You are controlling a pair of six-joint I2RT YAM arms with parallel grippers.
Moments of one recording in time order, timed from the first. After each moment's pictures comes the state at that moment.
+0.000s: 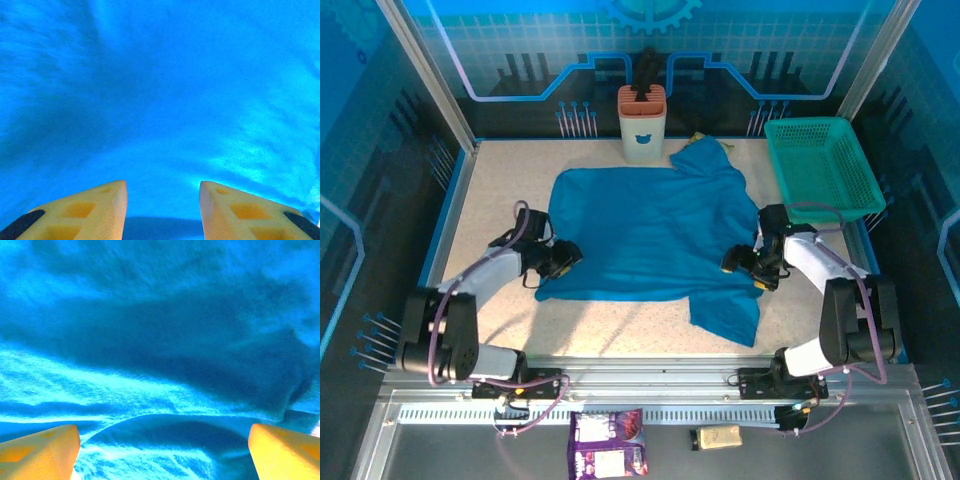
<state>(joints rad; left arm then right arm) -0.09 1.34 0.72 -0.45 0.33 -0.75 0.07 1.44 0.85 -0.80 -0.24 0.48</state>
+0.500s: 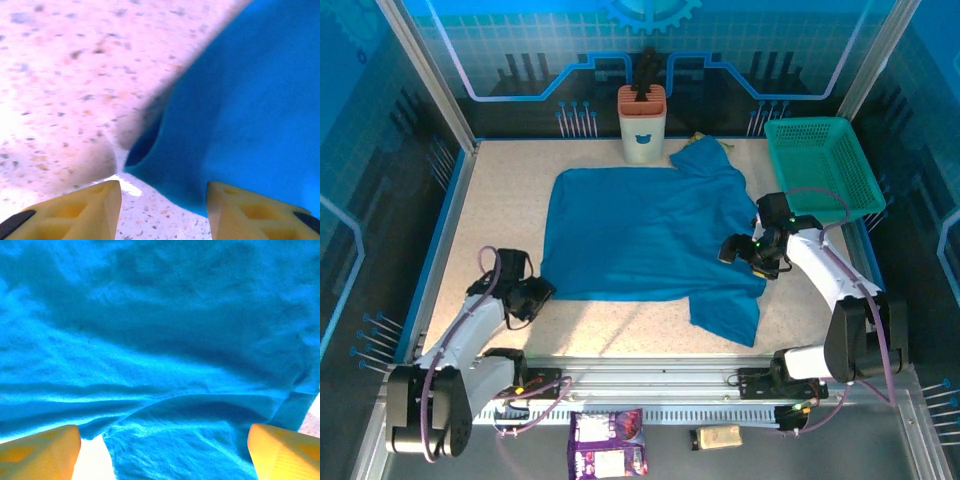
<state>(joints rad) 0.03 0.97 0.41 -0.63 0.19 -0.95 0.13 1.37 0.95 -0.90 -0.23 0.48</state>
